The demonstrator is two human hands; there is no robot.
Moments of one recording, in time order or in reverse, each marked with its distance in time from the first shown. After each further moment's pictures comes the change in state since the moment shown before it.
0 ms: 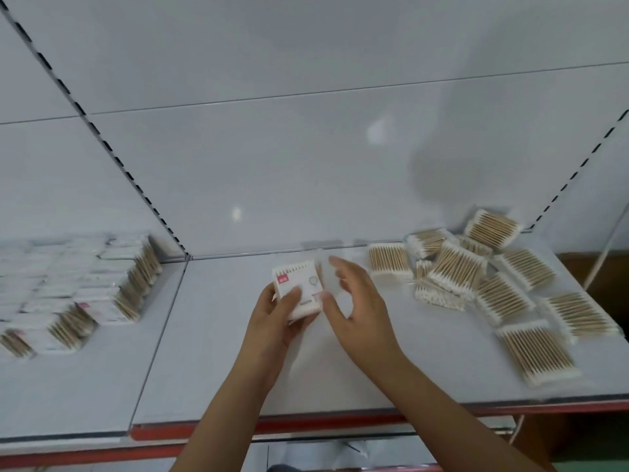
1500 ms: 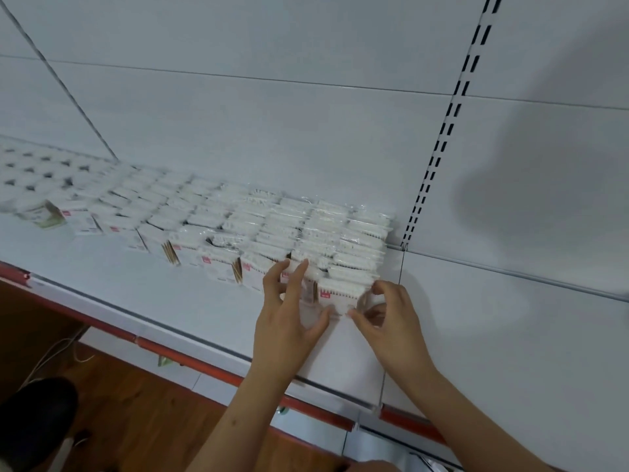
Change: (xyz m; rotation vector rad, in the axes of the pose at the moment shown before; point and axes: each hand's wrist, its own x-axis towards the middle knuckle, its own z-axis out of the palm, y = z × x) left_hand -0.054 0.088 -0.325 1.195 0.553 0.592; right_hand 0.002 -0.120 0.284 -0.025 -0.277 0.065
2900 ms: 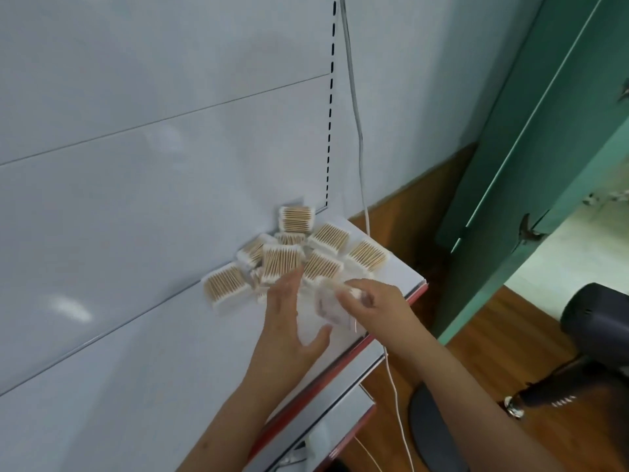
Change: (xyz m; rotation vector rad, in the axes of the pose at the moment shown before) left_hand -0.112 0.413 0.273 -0.562 -0.845 0.661; right_hand -0.219 0.170 -0.423 -0.027 0.582 0.452
